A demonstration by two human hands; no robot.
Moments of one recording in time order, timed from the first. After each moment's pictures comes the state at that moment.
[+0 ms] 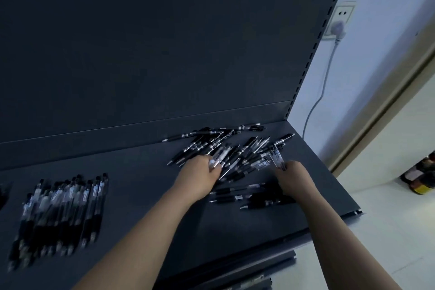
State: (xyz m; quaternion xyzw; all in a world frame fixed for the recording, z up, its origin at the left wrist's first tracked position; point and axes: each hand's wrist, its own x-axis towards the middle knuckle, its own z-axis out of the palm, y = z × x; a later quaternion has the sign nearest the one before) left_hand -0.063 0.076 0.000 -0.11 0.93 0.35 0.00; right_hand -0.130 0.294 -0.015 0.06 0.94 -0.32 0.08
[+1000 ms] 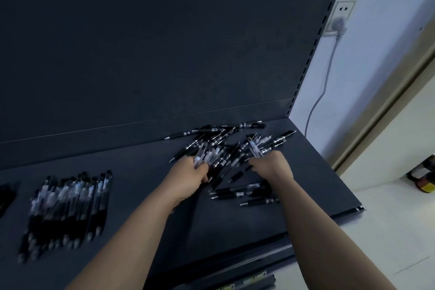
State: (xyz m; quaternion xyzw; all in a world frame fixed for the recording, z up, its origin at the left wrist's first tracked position) left_hand -0.046 0.058 0.003 -0.18 0.86 0.48 0.05; right_hand -0.140 0.247 -0.014 0.13 0.91 -0.36 0.13
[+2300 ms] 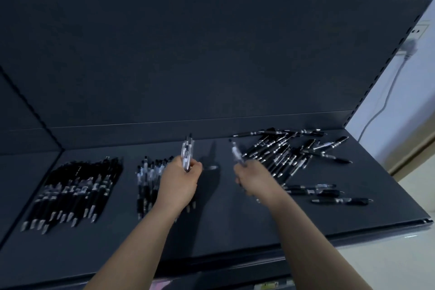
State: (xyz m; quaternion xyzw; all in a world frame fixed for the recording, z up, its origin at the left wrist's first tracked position) left_hand 0.079 -0.074 0.018 -0.28 0.78 0.53 -0.16; right_hand -0.012 0.072 0.022 -0.07 0.87 -0.43 0.24
